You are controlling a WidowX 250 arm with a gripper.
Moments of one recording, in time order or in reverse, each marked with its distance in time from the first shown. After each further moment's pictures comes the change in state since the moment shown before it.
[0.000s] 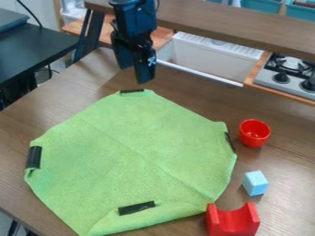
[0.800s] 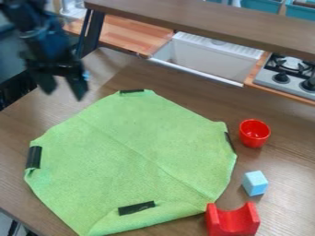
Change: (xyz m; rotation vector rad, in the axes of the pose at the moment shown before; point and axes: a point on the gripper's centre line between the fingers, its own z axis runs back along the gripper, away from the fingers) arm -0.110 0.052 -0.003 0.096 -0.132 0.618
